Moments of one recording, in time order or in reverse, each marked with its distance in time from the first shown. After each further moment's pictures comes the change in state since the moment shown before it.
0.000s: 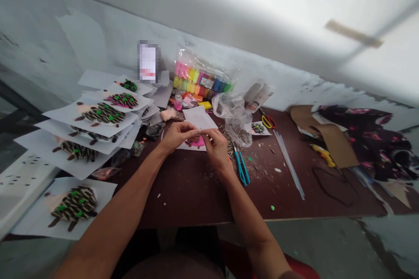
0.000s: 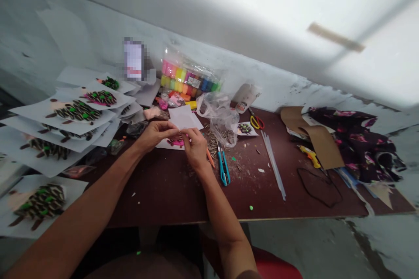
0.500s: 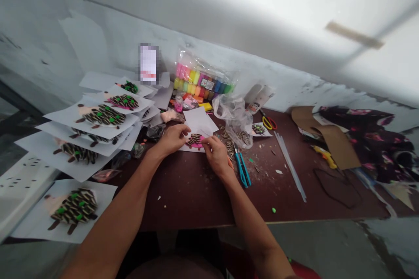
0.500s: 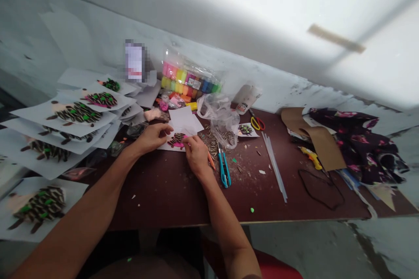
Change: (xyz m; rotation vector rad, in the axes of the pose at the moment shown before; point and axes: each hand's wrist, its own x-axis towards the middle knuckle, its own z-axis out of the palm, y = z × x) left_hand 0.006 -0.017 -0.025 0.822 0.047 0.102; right_hand -0.016 0.015 0.003 -0.202 -0.163 0.084
